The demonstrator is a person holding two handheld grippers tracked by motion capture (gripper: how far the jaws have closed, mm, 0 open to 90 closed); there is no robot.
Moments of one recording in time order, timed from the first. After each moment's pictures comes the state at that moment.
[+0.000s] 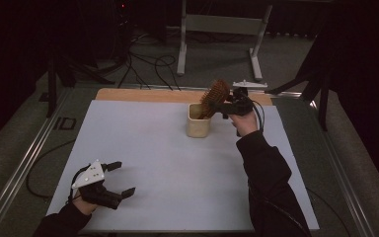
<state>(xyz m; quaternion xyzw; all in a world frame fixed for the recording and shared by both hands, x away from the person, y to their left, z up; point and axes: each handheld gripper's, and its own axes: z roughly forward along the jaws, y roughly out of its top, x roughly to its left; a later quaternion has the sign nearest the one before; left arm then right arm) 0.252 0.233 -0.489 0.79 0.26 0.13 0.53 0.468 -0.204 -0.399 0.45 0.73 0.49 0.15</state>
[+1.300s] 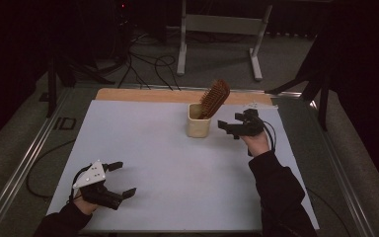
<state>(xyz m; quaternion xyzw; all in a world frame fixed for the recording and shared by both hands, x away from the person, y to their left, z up) 0.251 0.232 -0.489 0.79 0.26 0.13 0.53 0.421 -0.238 -0.438 0.44 0.74 0.49 0.13</state>
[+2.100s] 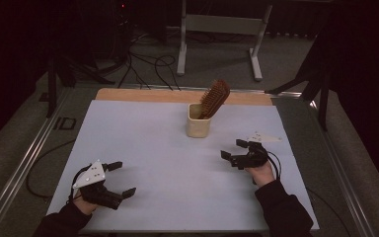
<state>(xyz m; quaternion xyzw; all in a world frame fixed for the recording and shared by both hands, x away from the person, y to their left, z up) 0.251 0.232 -0.489 0.79 0.26 0.14 0.53 0.351 -0.255 -0.492 0.40 0.76 0.50 0.12</state>
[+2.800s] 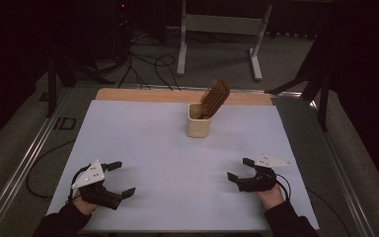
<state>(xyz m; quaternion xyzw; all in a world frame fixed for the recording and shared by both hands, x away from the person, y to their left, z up) 0.251 0.234 -0.488 0.79 0.26 0.14 0.53 0.289 -0.272 -0.508 0.38 0.77 0.49 0.13</state>
